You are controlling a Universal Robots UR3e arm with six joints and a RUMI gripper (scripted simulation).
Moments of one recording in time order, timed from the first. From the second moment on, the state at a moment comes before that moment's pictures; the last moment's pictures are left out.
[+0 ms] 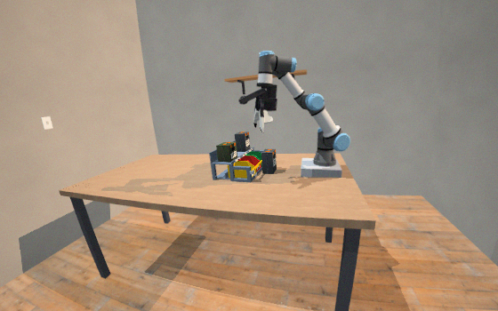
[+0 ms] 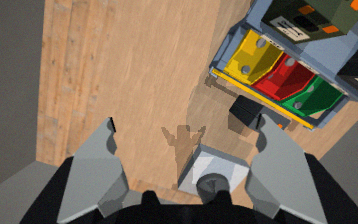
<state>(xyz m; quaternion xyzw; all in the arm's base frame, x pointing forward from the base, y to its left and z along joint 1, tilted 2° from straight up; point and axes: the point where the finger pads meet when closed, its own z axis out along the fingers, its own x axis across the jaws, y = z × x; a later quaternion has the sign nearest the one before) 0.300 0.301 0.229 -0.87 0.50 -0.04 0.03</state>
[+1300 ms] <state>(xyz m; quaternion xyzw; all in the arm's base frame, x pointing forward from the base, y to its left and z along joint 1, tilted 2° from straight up) 0.301 0.300 0.229 -0.87 0.50 -0.04 0.03</state>
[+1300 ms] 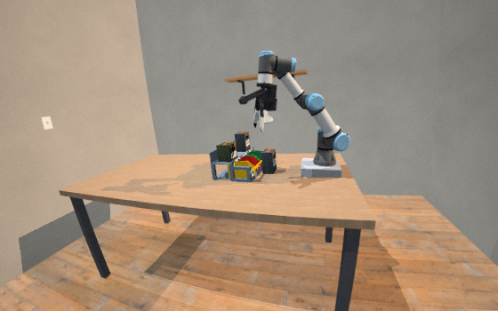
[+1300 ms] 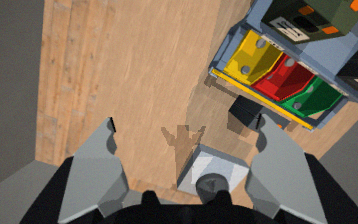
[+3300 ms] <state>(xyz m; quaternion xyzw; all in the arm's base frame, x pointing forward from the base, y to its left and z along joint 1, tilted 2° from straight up) 0.313 0.139 0.142 -1.00 0.06 0.05 -0.04</state>
